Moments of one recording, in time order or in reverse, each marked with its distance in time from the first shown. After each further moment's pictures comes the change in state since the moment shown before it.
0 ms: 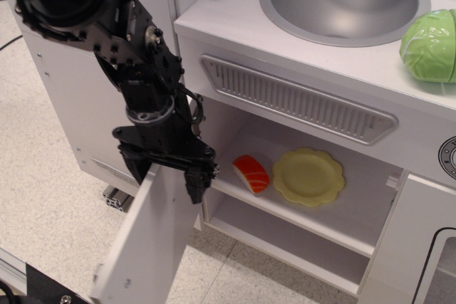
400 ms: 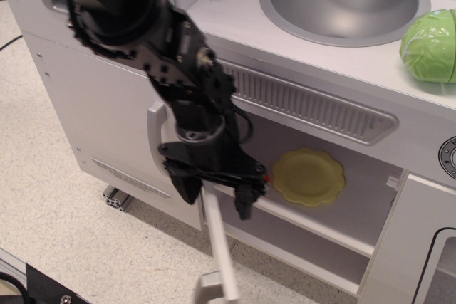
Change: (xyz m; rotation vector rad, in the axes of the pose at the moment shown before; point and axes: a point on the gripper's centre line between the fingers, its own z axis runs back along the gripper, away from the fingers) arm -0.003 -0.055 -0.005 -0.033 -0.017 -0.018
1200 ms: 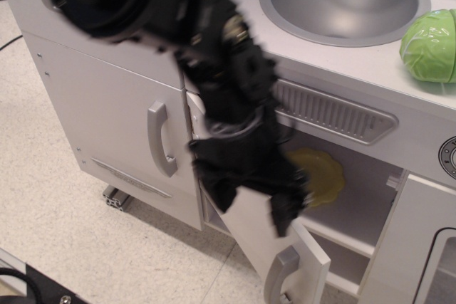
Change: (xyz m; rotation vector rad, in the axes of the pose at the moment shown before) arm -0.025 -0.028 0.041 -0.069 0.019 -0.118
